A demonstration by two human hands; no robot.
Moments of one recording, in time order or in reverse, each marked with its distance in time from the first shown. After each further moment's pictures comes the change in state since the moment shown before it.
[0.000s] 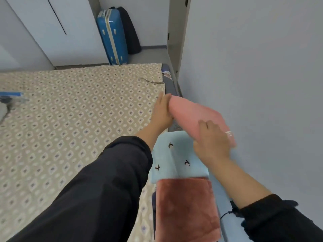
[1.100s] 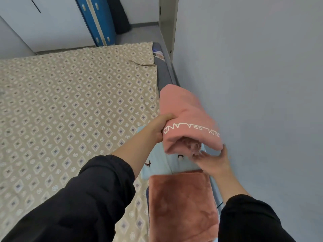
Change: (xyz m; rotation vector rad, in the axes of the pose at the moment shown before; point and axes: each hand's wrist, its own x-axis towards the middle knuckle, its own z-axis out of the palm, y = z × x) left_hand -0.023 -0.011 0.049 -0.887 -0.339 -0.872; right_hand -0.036 0.080 0.143 2.573 -0.405 1.495
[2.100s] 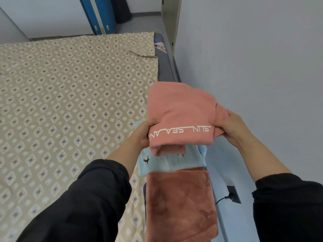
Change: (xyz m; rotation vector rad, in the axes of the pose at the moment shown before) left_hand 0.028 -0.038 -0.071 -0.198 -0.088 -0.012; right_hand 0.000 -0.058 0.085 -1.276 0.074 -0.608
